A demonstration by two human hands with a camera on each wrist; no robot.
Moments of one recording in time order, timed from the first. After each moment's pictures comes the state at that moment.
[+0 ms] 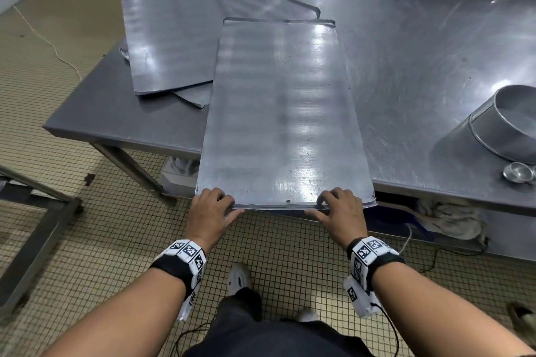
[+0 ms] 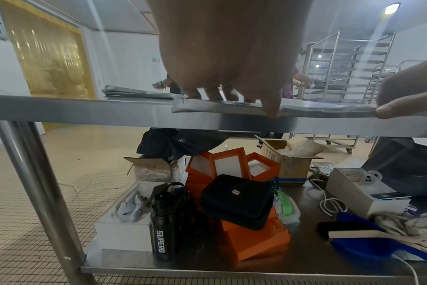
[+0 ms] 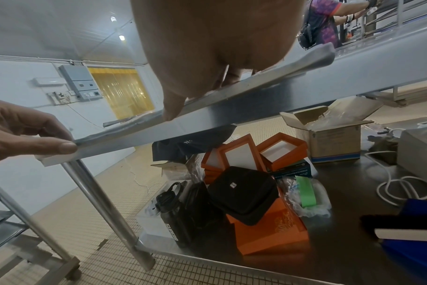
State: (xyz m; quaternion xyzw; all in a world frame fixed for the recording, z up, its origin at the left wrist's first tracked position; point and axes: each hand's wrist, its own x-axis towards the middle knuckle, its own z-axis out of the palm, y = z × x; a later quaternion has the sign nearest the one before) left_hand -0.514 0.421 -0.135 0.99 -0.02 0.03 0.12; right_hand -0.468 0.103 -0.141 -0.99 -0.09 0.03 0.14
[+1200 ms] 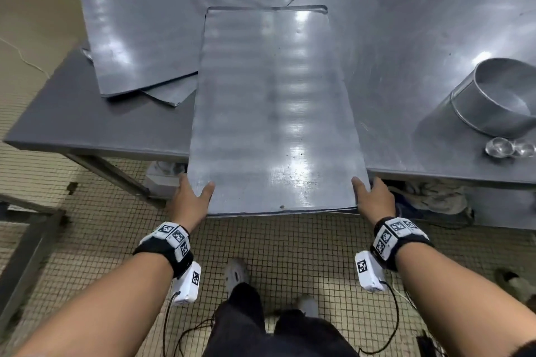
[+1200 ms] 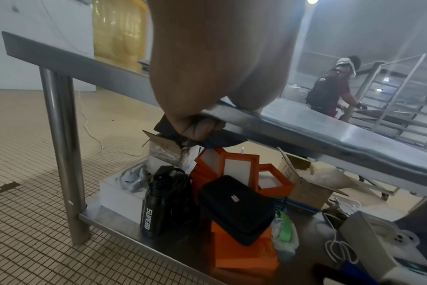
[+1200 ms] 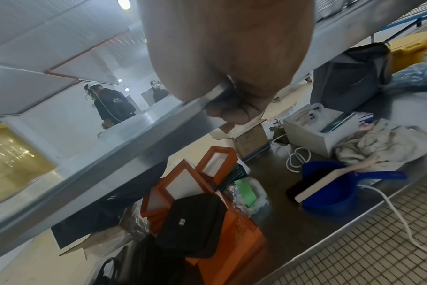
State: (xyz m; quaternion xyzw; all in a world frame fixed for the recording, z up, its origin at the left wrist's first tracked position) left_hand -0.468 0.427 -0.146 0.89 0.26 -0.06 0.37; right_hand -0.447 0.021 -0.125 -0.88 0.27 0.09 0.39
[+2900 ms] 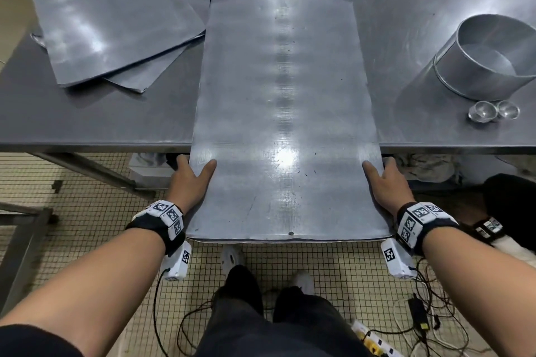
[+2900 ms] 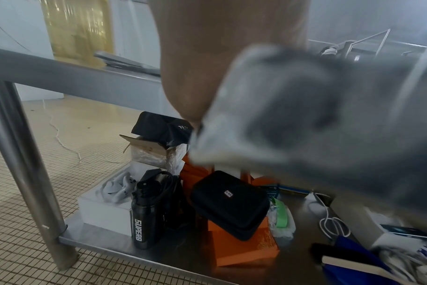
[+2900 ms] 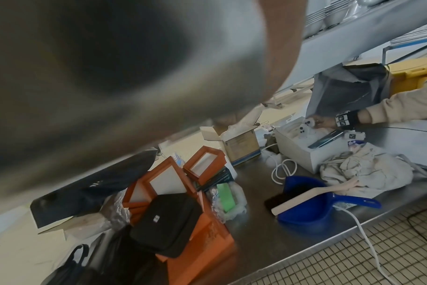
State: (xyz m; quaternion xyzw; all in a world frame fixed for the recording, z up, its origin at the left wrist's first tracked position) left_hand -0.444 0.377 -0.138 0.89 0.20 -0.09 0.40; right_hand -0.464 -0.057 -0.133 -0.88 0.24 0.12 0.39
